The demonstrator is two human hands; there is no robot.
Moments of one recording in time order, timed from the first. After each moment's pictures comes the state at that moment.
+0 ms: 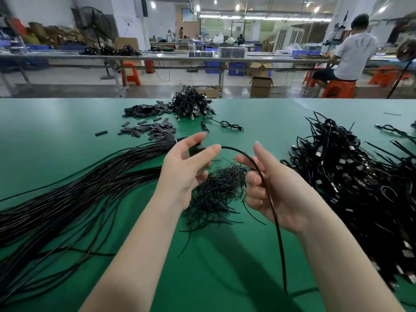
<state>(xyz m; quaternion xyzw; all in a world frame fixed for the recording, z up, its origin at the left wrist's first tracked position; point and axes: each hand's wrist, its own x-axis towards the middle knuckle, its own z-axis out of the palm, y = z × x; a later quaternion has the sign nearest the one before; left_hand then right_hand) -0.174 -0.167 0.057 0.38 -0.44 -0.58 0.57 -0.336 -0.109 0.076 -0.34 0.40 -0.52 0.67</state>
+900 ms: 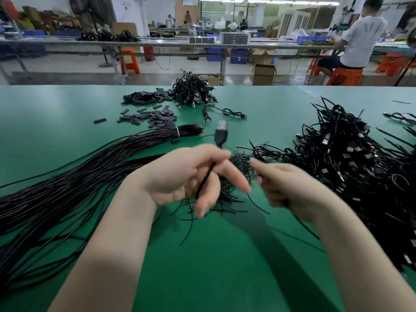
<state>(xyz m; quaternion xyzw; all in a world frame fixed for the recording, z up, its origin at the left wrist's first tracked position) -0.147 -0.150 0.081 0.26 -0.68 -0.68 0.13 -0.365 -0.119 0.042 -0.51 0.53 -0.38 0.56</state>
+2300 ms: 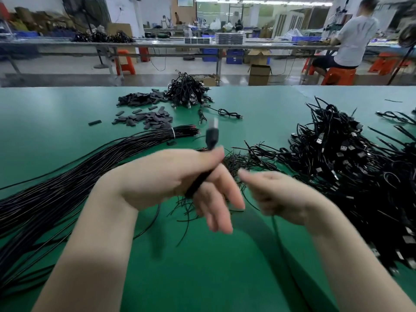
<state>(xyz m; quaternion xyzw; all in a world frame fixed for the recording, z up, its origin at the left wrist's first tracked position) -0.141 -0.136 0.100 0.21 -0.74 -0.64 0.09 -0.366 -0.118 0.032 -0.53 0.50 -0.33 0.60</state>
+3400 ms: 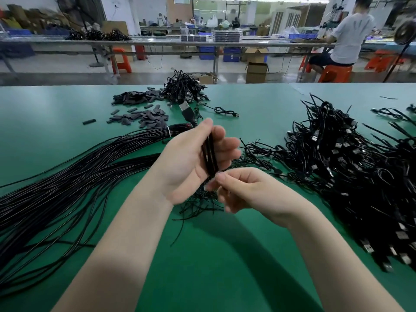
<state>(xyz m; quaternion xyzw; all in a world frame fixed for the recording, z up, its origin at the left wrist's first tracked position) -0.187 -0.144 0.080 0.25 -0.47 -0.72 0.44 -0.335 -0.114 0.036 -0.61 0.45 -0.35 0.55</state>
